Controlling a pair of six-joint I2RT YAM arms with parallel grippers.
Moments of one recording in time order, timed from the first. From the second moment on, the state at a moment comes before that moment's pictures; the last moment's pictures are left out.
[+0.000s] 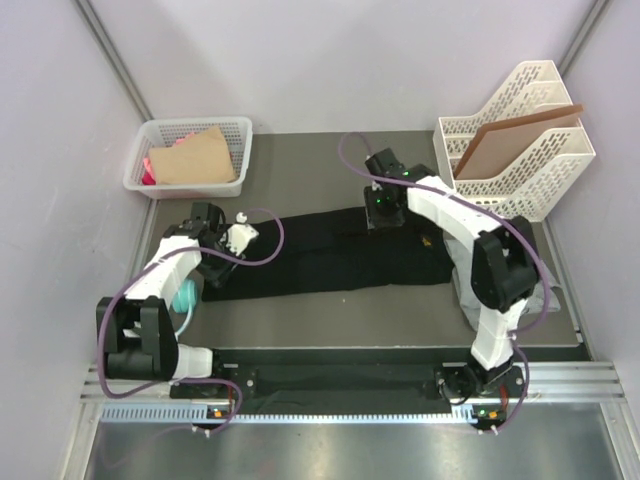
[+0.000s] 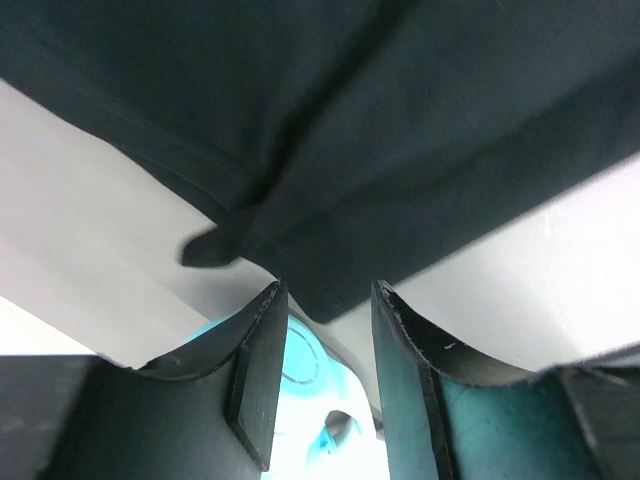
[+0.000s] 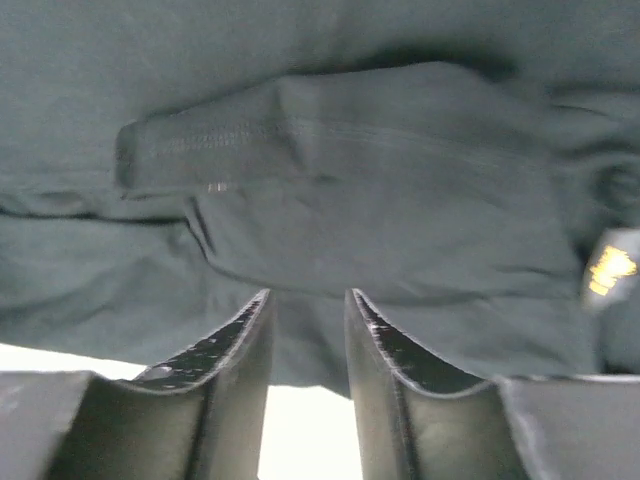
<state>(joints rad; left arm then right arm) -0.03 1.35 0.87 -0.81 0.04 0.68 0.53 1.86 1.56 -0.82 0.04 0.38</state>
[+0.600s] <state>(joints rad) -0.03 1.61 0.99 -0.62 0.03 0.56 0.55 2.12 1.73 -0.82 0.00 0.40</state>
